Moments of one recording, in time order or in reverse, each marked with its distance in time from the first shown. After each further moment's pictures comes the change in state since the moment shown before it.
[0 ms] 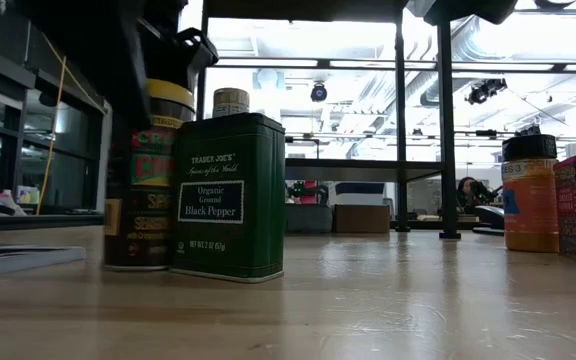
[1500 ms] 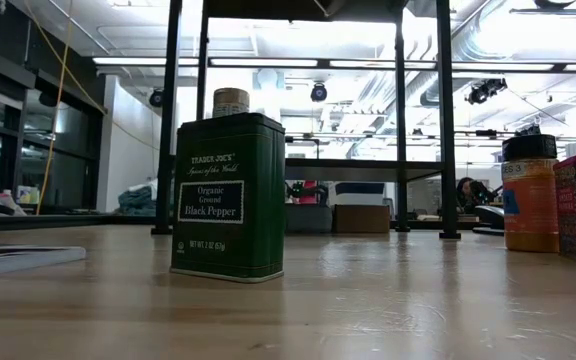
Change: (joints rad) left arm 0.045 -0.302 0.003 0.470 -0.471 0.225; right arm -0.224 0.000 0.000 0.375 -0.112 -0.451
